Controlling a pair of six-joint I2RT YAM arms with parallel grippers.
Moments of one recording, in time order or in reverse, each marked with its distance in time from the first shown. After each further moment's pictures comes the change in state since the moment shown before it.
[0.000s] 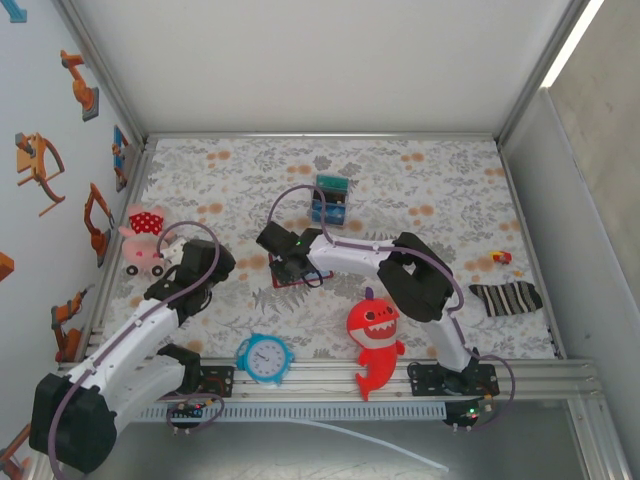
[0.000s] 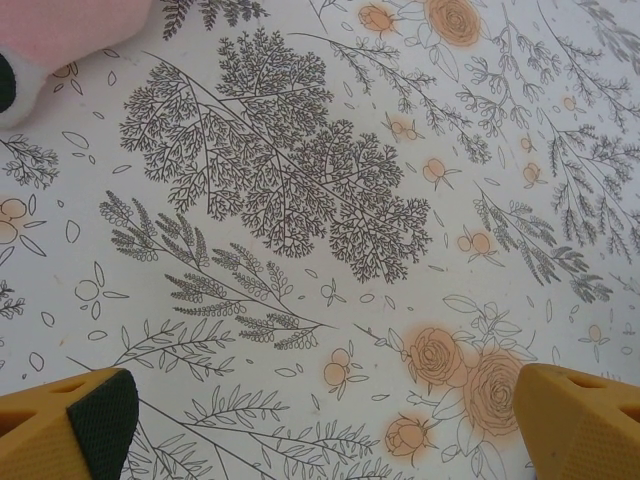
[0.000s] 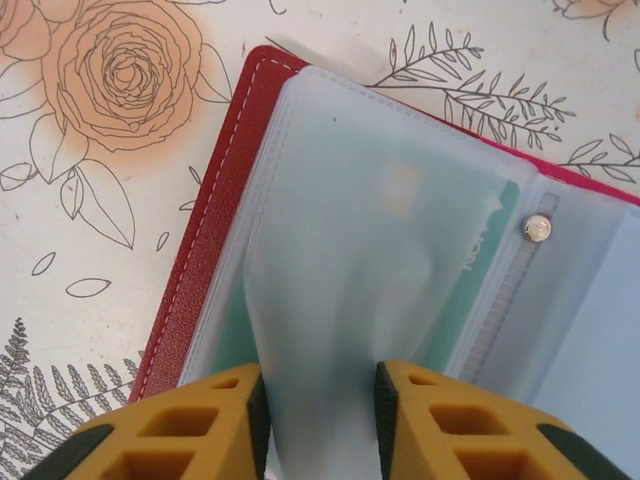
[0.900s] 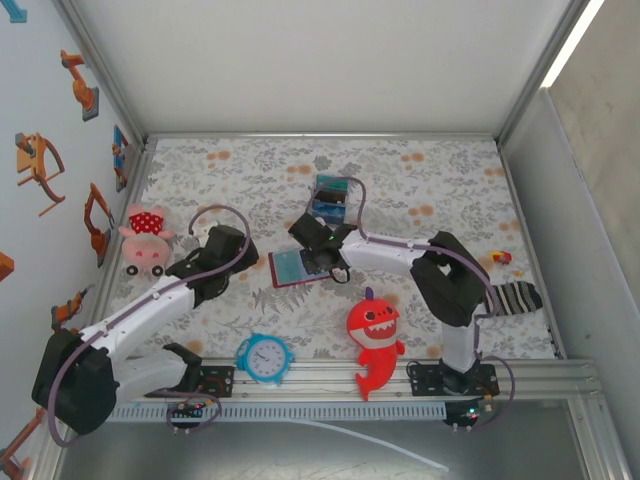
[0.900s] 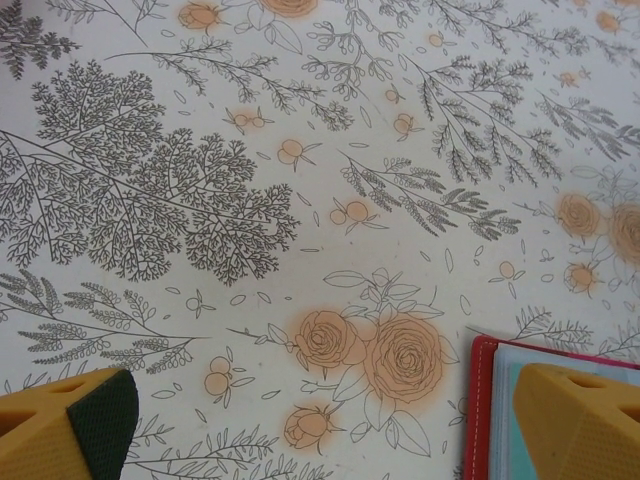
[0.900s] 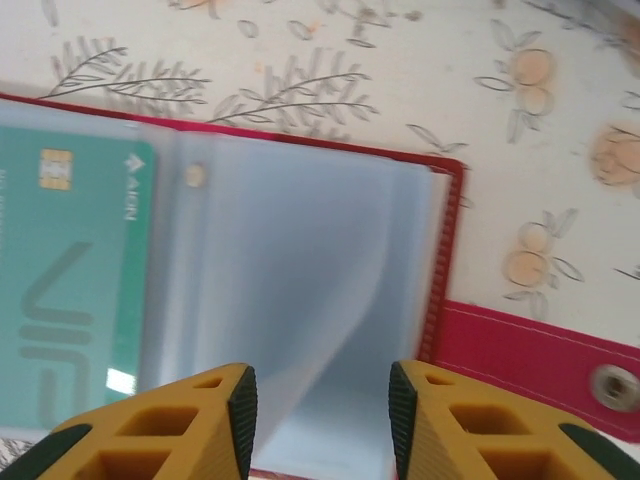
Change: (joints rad) left arm -0.160 0.218 0.142 0.060 -0.024 0.151; right arm -0.114 -0.215 -0.256 0.075 0.084 0.102
